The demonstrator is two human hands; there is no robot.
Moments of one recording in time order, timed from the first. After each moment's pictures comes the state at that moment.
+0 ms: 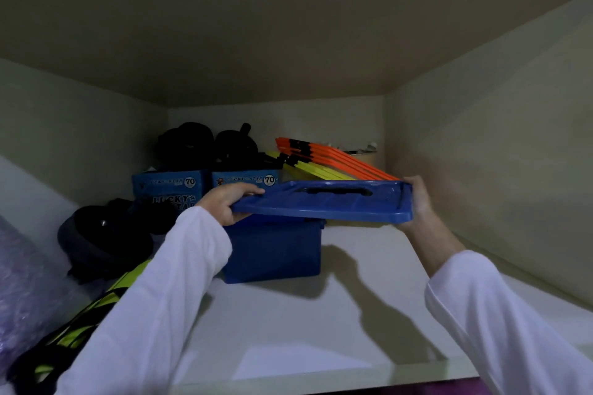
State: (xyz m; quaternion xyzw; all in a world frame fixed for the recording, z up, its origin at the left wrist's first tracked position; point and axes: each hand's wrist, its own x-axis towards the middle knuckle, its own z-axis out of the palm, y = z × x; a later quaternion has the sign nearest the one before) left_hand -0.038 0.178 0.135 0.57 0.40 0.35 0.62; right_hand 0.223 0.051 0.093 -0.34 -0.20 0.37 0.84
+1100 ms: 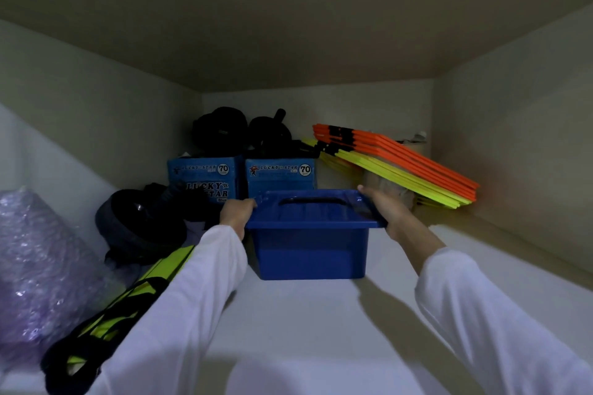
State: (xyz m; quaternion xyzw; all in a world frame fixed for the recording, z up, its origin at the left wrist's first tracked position) left_hand -0.057 0.289 0.065 0.56 0.51 0.48 0.43; right_hand 0.167 0.159 0.068 -0.60 -0.36 0.31 0.65
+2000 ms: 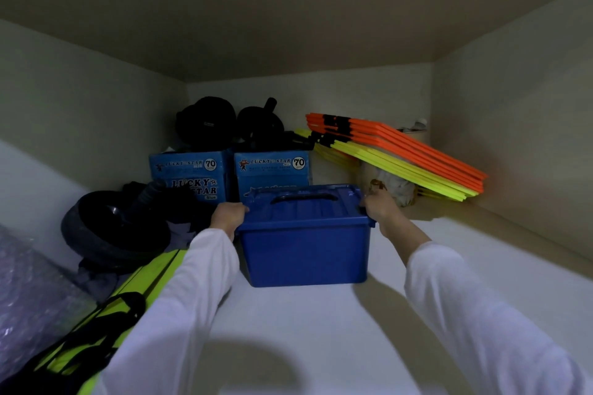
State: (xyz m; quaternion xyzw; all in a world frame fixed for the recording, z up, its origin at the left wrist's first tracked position) left_hand -0.042 0.352 0.042 0.60 0.53 0.44 0.41; right_hand 0.191 0.213 0.050 -0.72 -0.42 0.19 0.52
